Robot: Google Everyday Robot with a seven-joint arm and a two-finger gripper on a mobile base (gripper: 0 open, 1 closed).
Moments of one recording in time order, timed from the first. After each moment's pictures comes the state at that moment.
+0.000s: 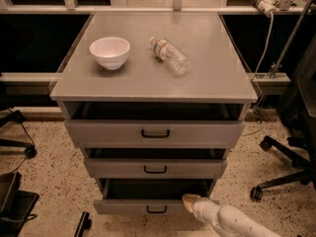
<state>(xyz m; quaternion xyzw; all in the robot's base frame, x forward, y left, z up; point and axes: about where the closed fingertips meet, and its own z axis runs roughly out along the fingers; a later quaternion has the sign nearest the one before) 0.546 -0.150 0.215 -0.22 0.86 0.20 0.41</state>
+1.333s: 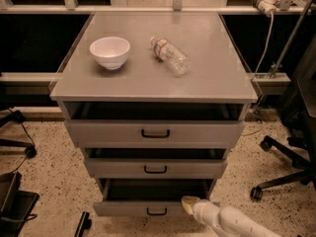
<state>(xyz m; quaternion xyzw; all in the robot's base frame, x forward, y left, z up) 0.536 -0.147 0.214 -0.21 0.87 0.22 0.40</state>
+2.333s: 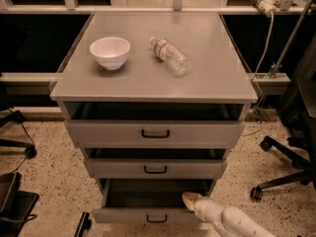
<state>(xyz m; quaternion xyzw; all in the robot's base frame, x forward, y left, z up) 0.550 -0.150 0.237 -0.18 0.85 0.24 0.43</state>
